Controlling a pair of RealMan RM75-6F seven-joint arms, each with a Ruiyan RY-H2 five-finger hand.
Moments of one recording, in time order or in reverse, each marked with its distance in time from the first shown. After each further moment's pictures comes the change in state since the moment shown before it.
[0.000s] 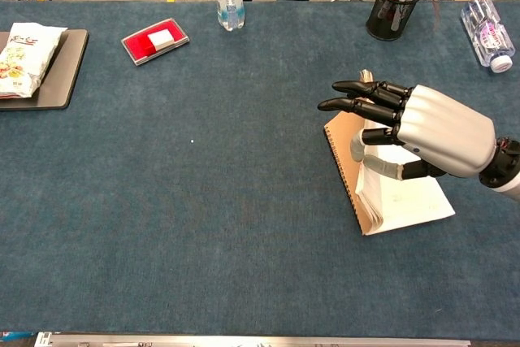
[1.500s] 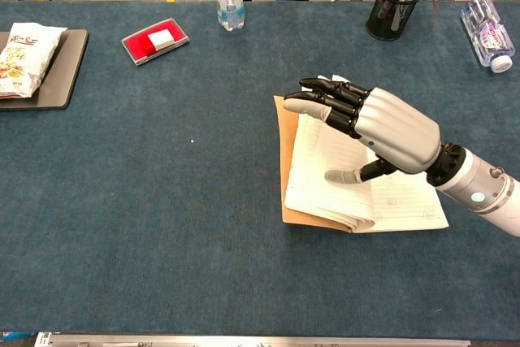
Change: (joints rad) left arm 0.001 0.009 0.006 -0.019 -0.005 -0.011 0.018; right arm 0.017 -0.231 0.029 0.222 0.090 -0.008 0.163
